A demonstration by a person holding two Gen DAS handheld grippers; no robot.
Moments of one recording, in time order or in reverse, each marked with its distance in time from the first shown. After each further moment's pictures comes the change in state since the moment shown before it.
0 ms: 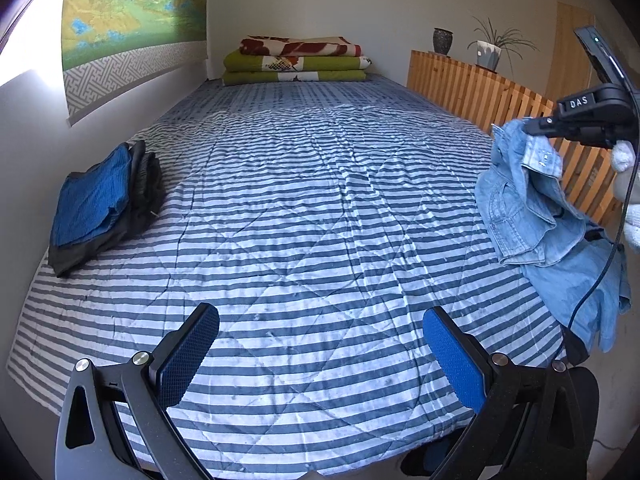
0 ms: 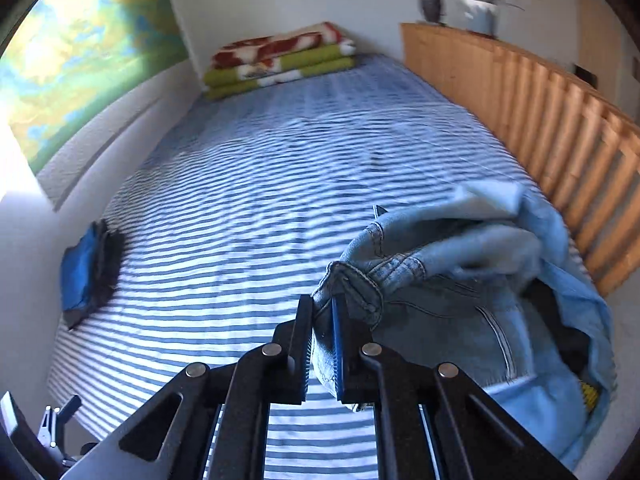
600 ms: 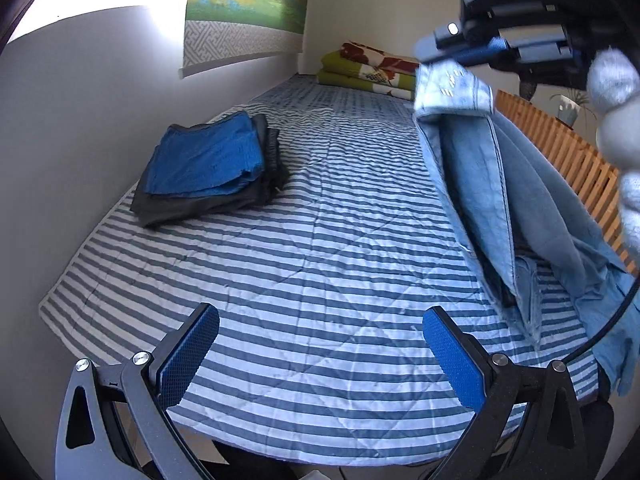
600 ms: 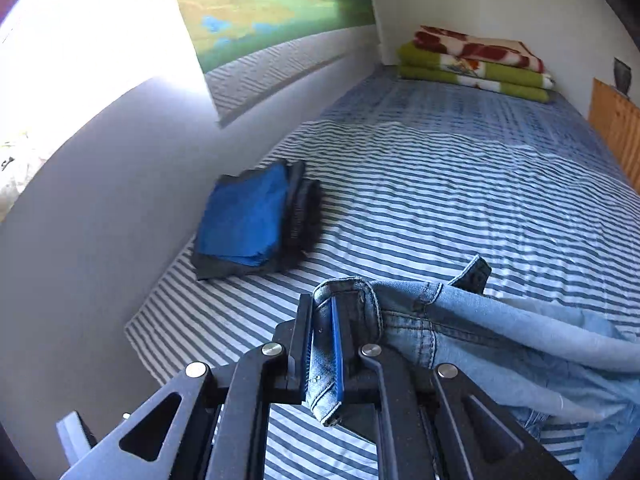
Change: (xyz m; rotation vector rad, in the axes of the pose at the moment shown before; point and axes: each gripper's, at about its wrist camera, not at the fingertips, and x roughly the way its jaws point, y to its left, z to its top) left arm -0.041 0.156 -0.032 -0.239 -0.040 0.177; right arm 0.014 0.300 -0.007 -0.337 0.048 0.417
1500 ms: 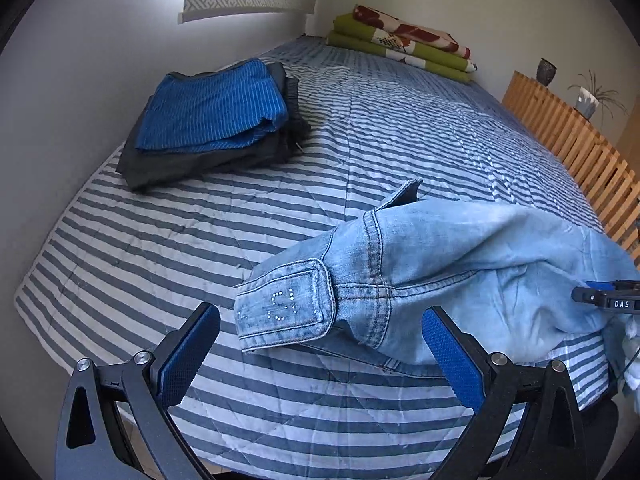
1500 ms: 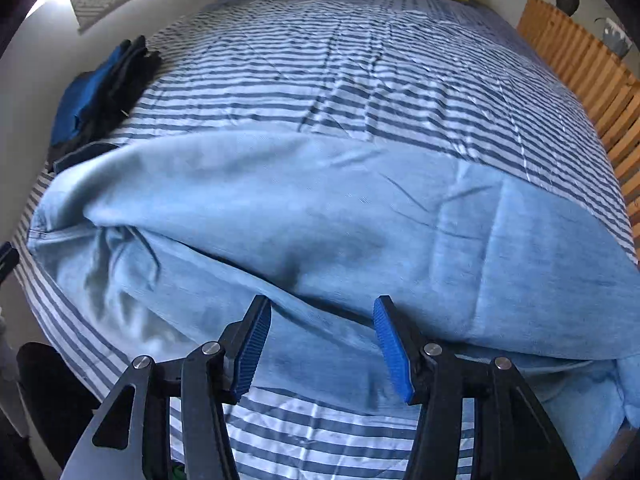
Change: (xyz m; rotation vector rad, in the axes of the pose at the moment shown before) left arm 0.082 0.042 -0.002 -0.022 0.160 -0.041; right arm 0.021 -0.226 -0.173 0.151 0.362 -0.360
